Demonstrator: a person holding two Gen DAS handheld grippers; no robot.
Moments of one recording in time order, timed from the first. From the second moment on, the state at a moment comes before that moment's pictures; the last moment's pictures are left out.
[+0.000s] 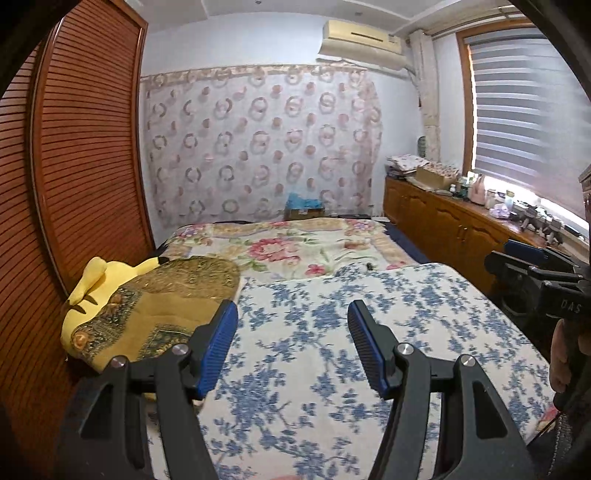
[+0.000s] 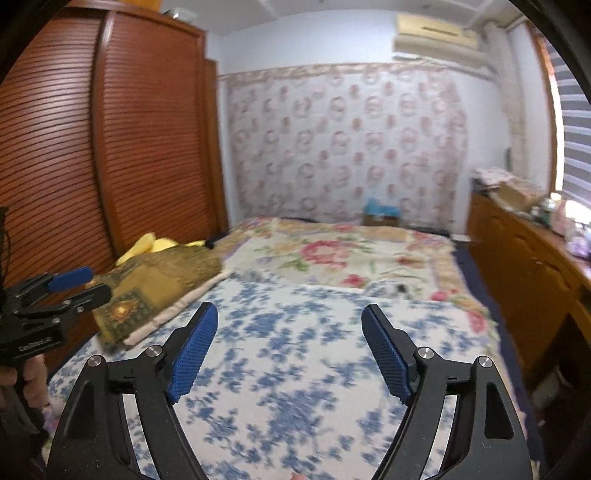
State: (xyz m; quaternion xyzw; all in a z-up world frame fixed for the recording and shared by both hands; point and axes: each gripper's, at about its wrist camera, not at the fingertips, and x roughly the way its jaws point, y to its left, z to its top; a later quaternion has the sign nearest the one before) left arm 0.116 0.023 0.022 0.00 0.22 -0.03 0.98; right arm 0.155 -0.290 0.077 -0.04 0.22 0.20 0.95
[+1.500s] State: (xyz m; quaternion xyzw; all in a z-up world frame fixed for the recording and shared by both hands) left arm 0.094 -0.004 0.046 0.00 0.20 -0.04 0.98; right arm 0.127 -0.336 0.080 -0.02 0.20 0.17 0.96
